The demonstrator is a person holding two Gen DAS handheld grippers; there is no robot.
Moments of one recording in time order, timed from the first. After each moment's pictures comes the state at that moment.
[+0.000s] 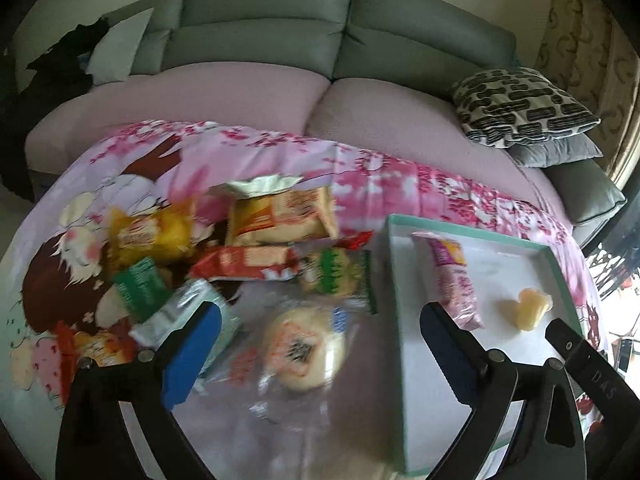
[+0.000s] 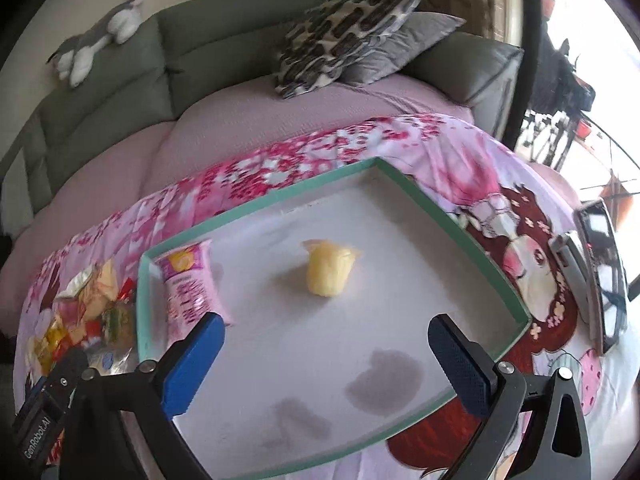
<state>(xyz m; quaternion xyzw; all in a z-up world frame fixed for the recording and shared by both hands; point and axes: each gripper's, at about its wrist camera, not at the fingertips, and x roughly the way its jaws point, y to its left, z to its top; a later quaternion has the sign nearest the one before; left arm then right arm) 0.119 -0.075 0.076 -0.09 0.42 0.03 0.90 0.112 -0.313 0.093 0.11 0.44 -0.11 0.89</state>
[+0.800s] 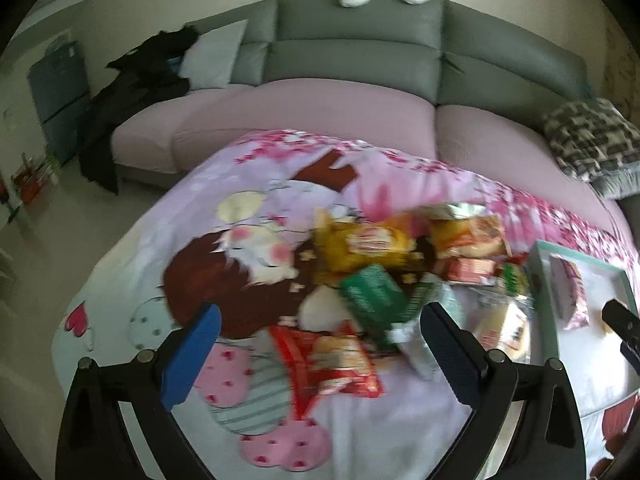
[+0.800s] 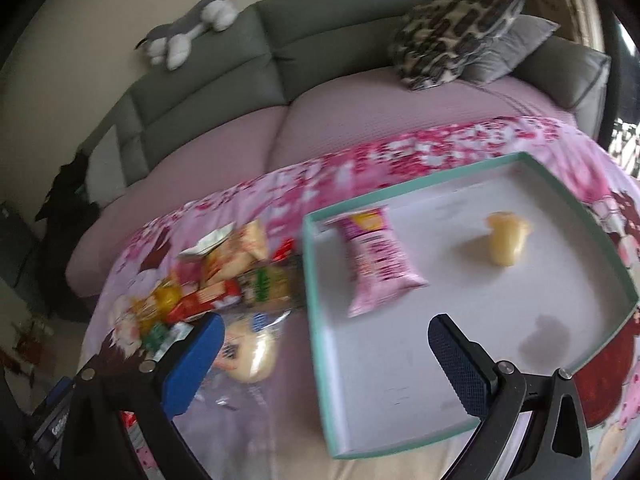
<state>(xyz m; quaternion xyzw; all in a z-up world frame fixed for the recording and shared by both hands) 0.053 0.061 0.095 -0.07 0.39 0.18 0.90 0.104 -0.216 0.102 0.14 0.42 0.06 0.89</state>
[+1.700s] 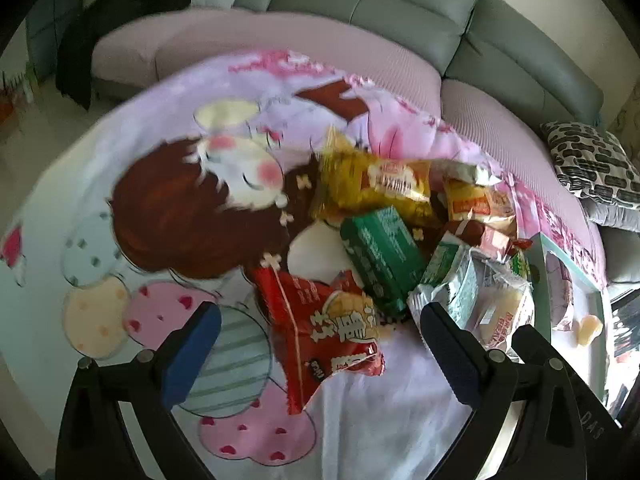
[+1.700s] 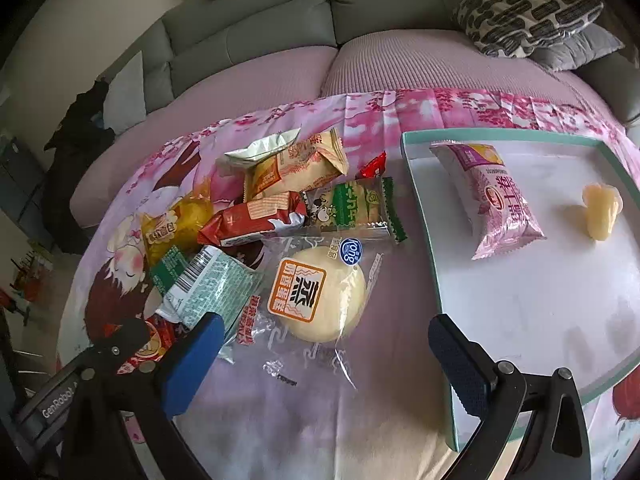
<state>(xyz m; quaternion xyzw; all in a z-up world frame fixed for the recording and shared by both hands) 0.065 0.091 0.034 -0.21 0.47 0.13 0.85 0.115 -0.142 0.059 0.06 0.48 0.10 0.87</state>
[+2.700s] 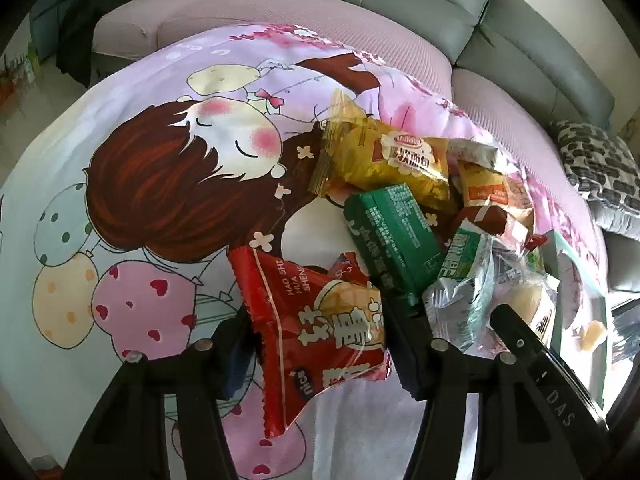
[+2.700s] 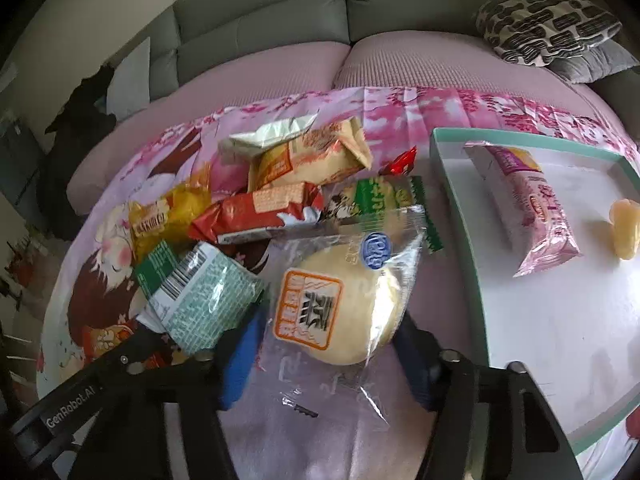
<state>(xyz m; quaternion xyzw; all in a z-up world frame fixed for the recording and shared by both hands) 0.072 0.089 0.009 -0.23 0.48 0.13 0.84 0.129 -0.124 0.038 0.06 0.48 0.12 0.87</state>
